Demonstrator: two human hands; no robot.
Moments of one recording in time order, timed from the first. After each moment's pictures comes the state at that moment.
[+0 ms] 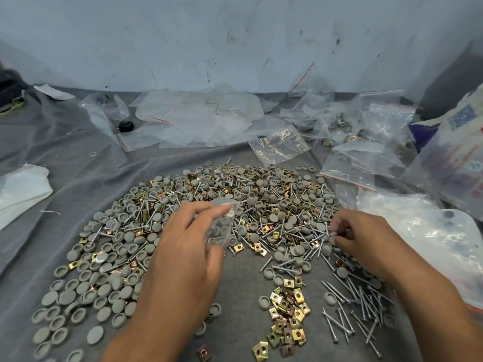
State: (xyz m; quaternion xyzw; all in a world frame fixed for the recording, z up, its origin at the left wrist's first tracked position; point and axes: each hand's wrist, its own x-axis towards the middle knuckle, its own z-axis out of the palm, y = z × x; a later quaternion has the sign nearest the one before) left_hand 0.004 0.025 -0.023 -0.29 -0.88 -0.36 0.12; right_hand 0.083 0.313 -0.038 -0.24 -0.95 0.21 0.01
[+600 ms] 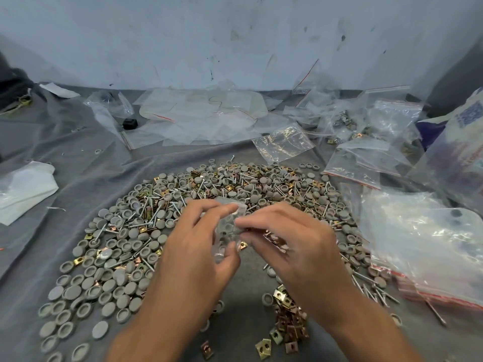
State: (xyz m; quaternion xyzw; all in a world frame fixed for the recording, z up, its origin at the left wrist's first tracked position) left_hand 0.004 0.025 -0.020 -0.33 -0.87 -0.35 0.10; right_hand 0.066 0.189 -0.020 0.10 -0.88 0.34 0.32
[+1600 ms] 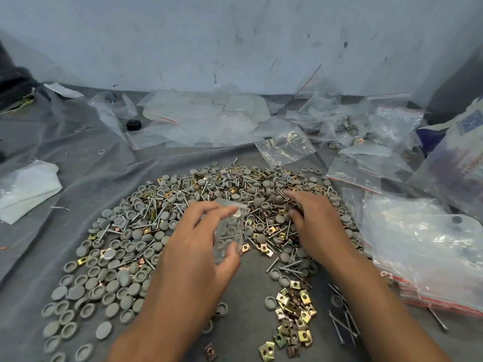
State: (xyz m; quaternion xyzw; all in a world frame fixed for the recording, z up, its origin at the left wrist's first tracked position) left_hand 0.004 0.019 -0.020 -0.32 -0.87 -0.36 0.11; right_hand 0.022 0.254 -0.057 -0.18 -0.95 0.21 0.14
